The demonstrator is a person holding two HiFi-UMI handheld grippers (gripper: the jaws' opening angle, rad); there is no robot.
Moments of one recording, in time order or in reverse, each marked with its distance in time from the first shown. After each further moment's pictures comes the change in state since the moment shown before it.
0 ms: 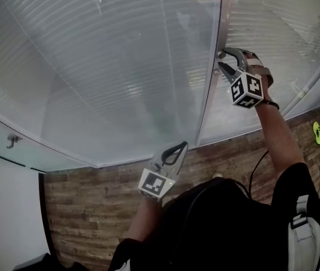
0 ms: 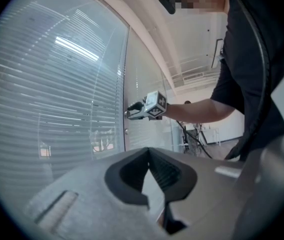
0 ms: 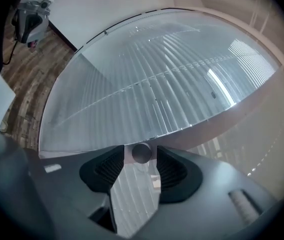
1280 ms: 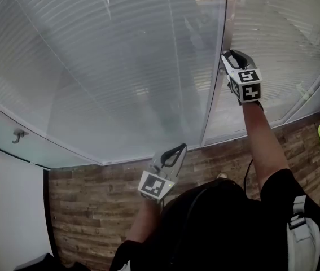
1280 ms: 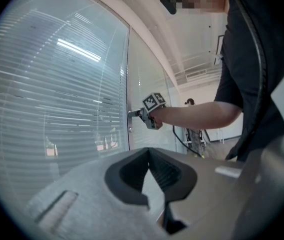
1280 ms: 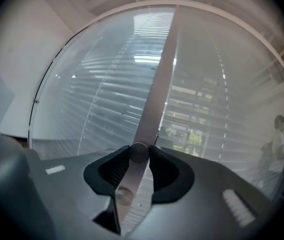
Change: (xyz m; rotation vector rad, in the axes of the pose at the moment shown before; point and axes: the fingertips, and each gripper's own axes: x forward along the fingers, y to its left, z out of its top) left arm -0.027 0.001 -0.001 0.011 0.012 0.048; right arm 0.007 -0.015 -0.013 0.980 -0.145 -0.130
